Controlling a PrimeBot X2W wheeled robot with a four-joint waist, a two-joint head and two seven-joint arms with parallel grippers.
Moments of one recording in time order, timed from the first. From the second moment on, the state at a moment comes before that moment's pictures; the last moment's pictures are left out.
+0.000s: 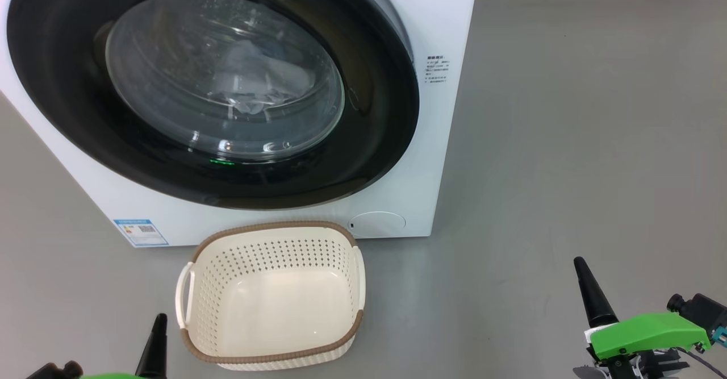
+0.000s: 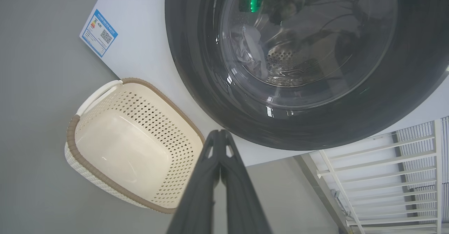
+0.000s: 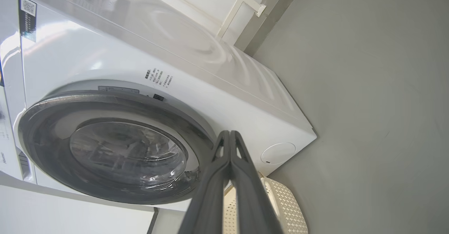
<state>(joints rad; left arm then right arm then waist) -0.01 0.07 0.01 0.29 -1.11 -0.13 -0.05 -0.12 -0.09 -0.03 0.36 1.13 0.13 -0.04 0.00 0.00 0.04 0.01</state>
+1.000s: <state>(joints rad) -0.04 0.05 0.04 0.28 -1.40 -0.13 0.04 -0.12 -0.07 -0.09 0.31 1.39 0.13 0.04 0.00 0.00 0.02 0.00</state>
